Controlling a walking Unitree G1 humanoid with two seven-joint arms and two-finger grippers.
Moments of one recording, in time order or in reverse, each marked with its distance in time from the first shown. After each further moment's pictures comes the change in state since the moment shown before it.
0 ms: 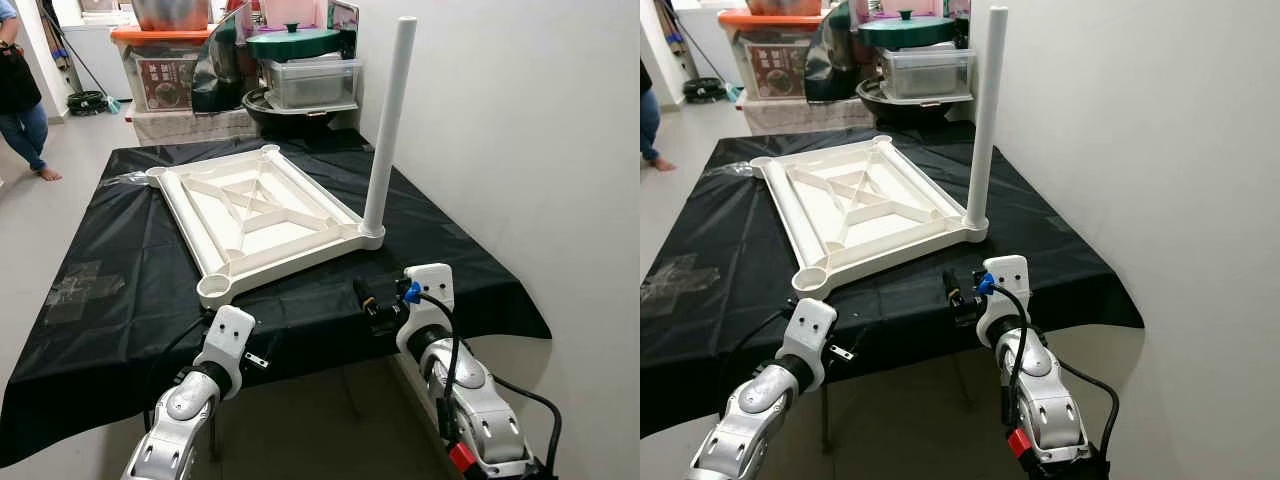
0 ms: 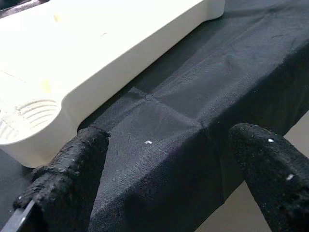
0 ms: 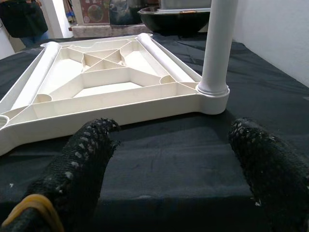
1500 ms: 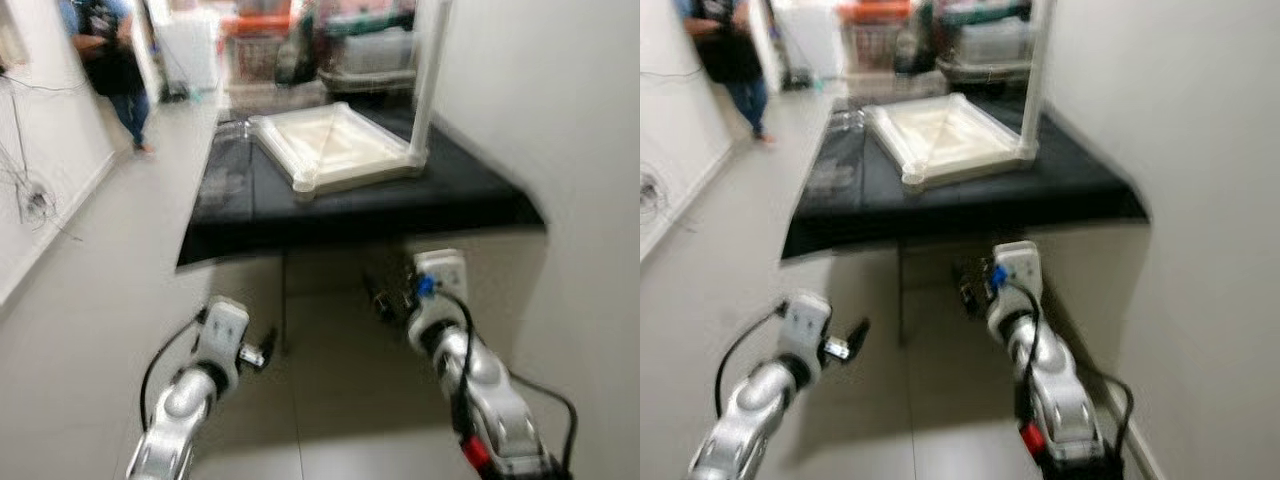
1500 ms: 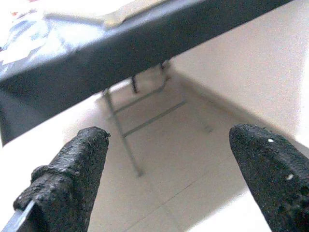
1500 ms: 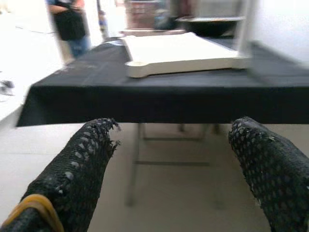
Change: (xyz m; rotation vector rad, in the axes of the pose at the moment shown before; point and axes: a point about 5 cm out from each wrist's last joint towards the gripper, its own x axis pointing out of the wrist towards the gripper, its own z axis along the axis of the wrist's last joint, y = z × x) left arm -0.002 0.003 0.001 -0.025 -0.001 0.021; right arm -0.005 -0.018 0.002 -0.044 -0.004 -0.030
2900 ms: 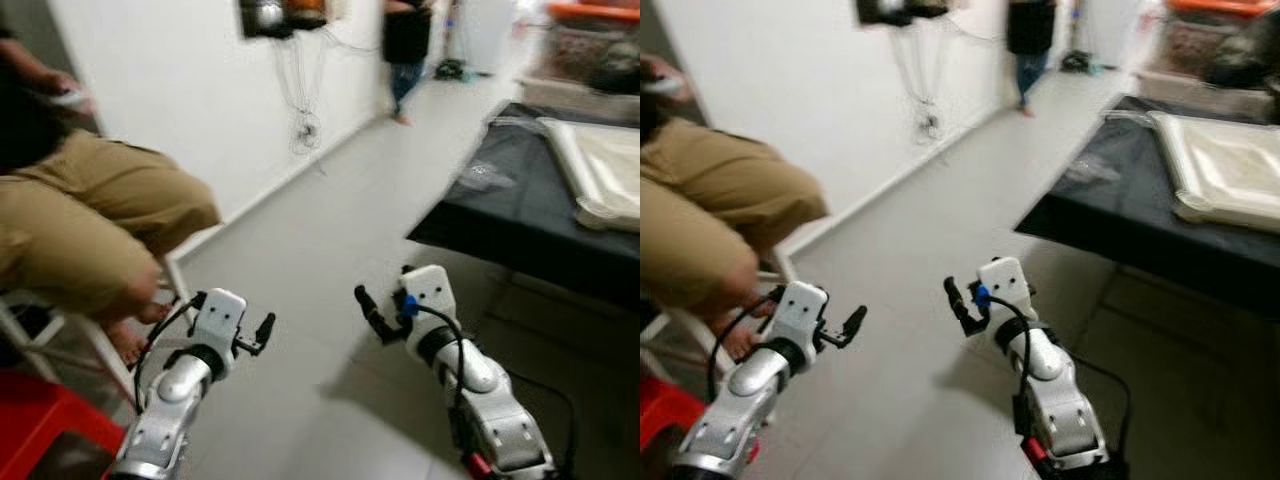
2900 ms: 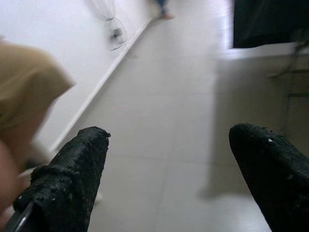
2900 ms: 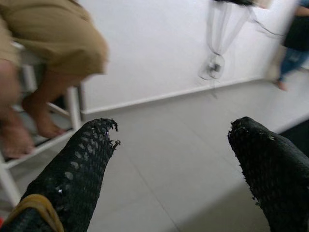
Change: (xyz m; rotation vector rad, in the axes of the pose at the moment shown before) left arm 0.002 0.002 0.003 0.007 -0.010 0.003; right arm -0.010 0.004 -0.004 -0.200 0.033 0.100
